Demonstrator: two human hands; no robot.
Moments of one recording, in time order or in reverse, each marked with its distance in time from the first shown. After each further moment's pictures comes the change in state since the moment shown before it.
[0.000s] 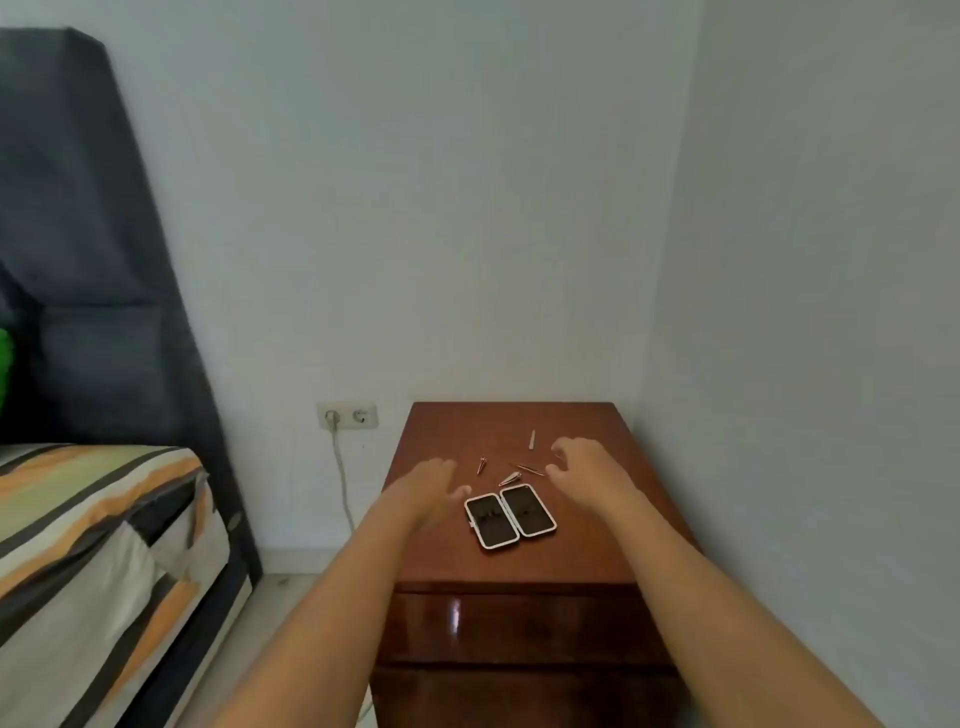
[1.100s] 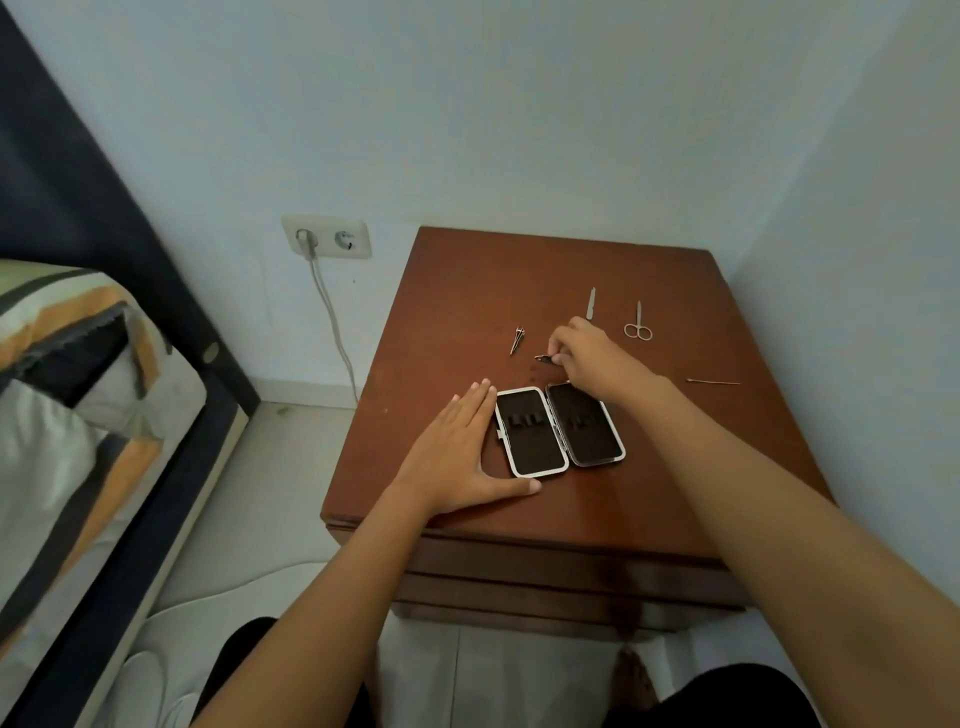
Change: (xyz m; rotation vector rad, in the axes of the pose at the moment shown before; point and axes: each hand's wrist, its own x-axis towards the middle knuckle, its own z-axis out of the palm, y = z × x) left_hand 0.086 -0.076 0.141 -0.085 0.033 0.162; right_hand 0.172 0.041 0.134 -0.008 -0.300 -0.168
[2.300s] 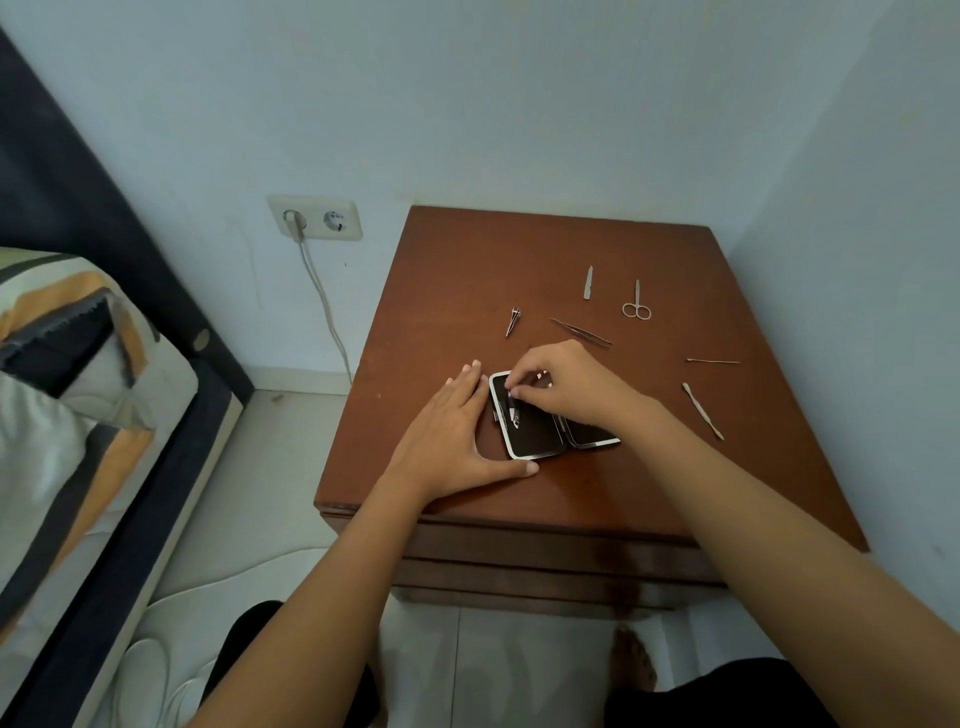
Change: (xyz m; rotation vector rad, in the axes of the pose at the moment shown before) left_hand -0.001 -0.001 -0.001 -0.054 0.019 -0.027; right_hand -0.031 -0.026 0.022 0.200 -0.031 -0.160
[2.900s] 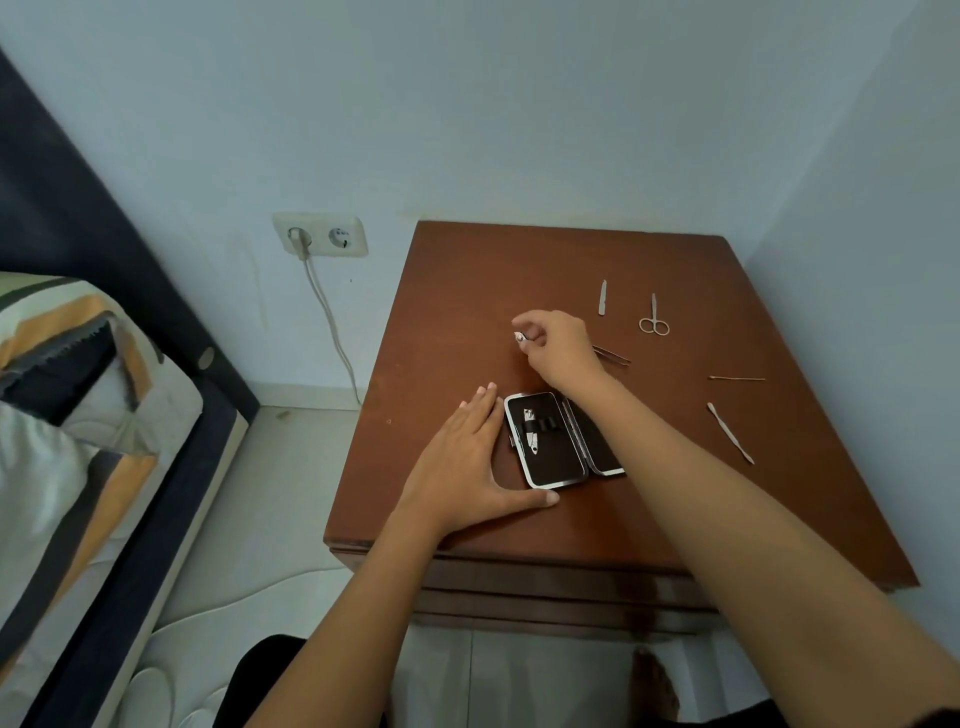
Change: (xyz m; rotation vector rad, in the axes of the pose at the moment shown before) left_hand 0.002 -0.004 0.004 -0.019 0.002 0.011; right_hand 0.073 0.011 0.015 0.121 0.339 0.254
